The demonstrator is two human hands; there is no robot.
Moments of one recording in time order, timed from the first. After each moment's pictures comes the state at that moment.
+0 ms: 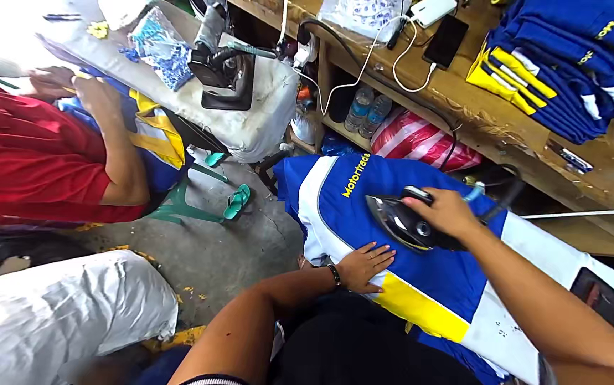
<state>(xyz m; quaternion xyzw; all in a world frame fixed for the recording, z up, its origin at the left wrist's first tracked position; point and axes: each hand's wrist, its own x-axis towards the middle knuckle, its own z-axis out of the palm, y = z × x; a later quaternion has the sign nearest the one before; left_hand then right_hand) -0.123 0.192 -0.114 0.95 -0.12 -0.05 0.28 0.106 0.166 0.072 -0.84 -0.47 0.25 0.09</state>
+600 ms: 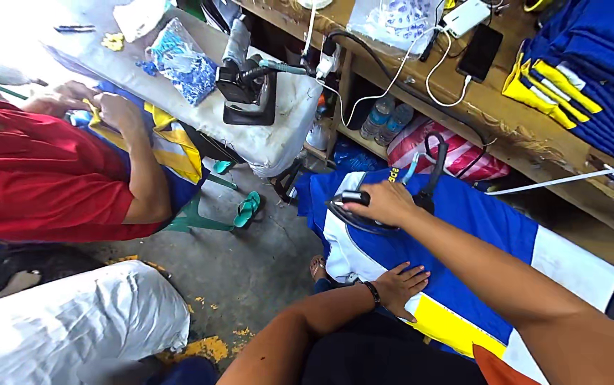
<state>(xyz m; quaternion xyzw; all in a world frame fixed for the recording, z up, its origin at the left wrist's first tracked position) -0.111 0.199 -0.102 0.92 -0.15 -0.16 0.33 0.000 0.333 0.046 -0.76 -0.59 0.25 -0.03</state>
